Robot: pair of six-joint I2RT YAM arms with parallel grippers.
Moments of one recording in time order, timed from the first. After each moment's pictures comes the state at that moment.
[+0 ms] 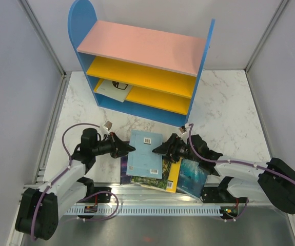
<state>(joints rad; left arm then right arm) -0.26 0.91 0.24 0.18 0.85 -1.11 0.83 1.16 0.30 0.50 -0.27 1.33</state>
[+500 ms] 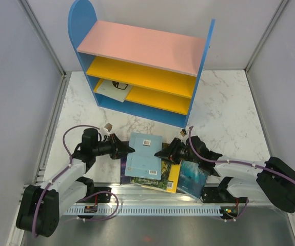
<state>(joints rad) -0.25 0.94 0.25 0.13 0.86 -1.11 0.84 1.17 0.28 0.45 -0.26 1.41</state>
